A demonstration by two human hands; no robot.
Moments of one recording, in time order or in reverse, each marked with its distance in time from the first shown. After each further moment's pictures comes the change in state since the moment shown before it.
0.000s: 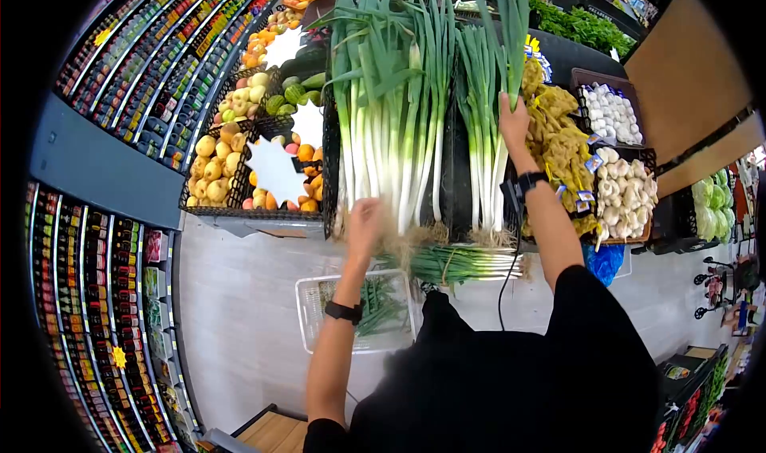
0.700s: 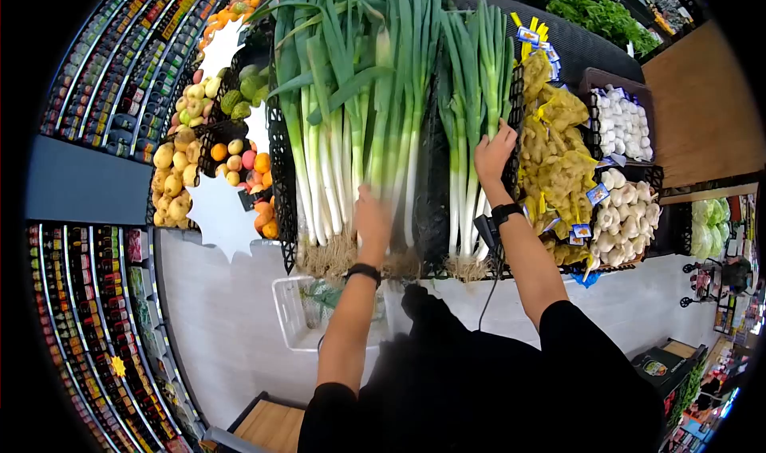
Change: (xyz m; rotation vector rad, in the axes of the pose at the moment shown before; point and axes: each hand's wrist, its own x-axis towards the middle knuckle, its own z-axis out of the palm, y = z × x) left_hand 0.143 -0.077 0.136 0.735 0.145 0.062; right_hand -0.009 0.092 0.054 -0.336 0.022 0.032
